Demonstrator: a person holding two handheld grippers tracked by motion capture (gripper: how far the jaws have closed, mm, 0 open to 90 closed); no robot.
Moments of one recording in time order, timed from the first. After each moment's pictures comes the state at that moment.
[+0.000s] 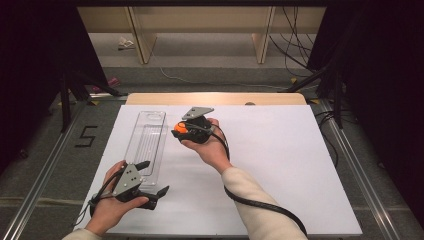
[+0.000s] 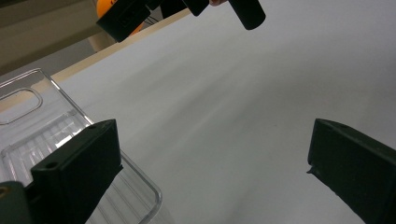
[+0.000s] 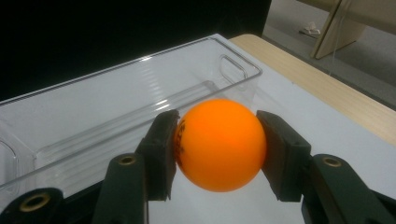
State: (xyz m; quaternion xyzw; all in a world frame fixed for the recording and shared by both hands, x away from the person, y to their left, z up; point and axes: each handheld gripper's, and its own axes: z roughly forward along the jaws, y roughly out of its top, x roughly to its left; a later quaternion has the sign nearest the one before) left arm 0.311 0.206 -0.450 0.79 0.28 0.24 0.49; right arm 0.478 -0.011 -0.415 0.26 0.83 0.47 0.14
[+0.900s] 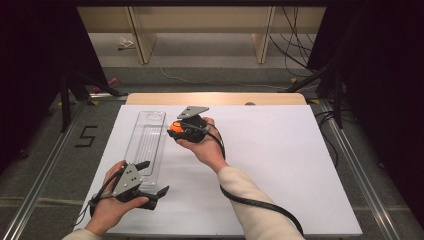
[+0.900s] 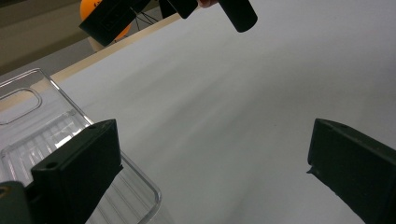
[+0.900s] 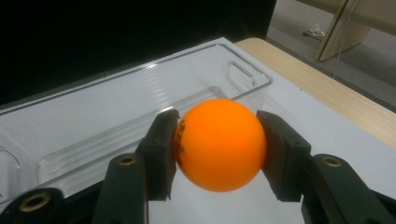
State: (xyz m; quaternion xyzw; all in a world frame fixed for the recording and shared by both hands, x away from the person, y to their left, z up) left arm 0.311 0.206 -0.450 0.79 0.28 0.24 0.49; right arm 0.480 0.001 -0.414 0.25 0.83 0.48 0.14
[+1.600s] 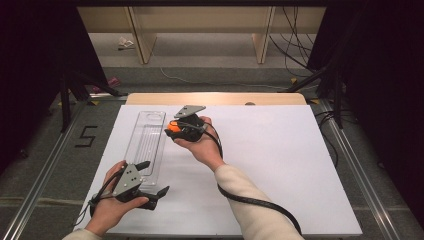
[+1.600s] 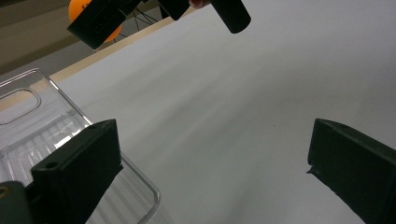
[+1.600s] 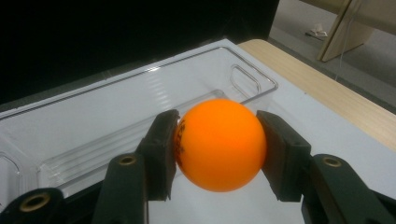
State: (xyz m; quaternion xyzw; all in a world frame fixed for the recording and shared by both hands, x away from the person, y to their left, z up) left arm 0.311 0.206 -0.450 0.79 0.28 0.24 0.49; right arm 0.482 0.009 -0.412 0.25 0.83 0.47 0.14
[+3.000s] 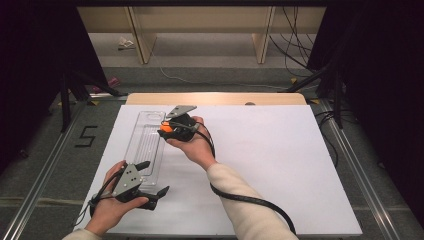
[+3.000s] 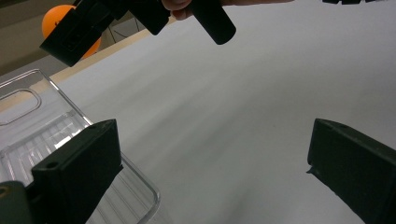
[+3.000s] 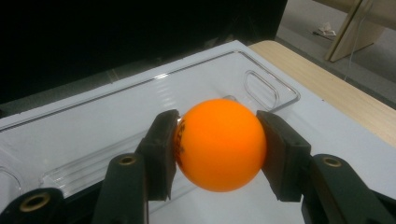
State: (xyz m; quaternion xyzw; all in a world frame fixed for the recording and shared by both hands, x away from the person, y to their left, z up) left arm 0.310 0.206 -0.450 0.79 0.28 0.24 0.49; right arm 0.485 0.031 -0.415 0.24 0.84 0.47 0.13
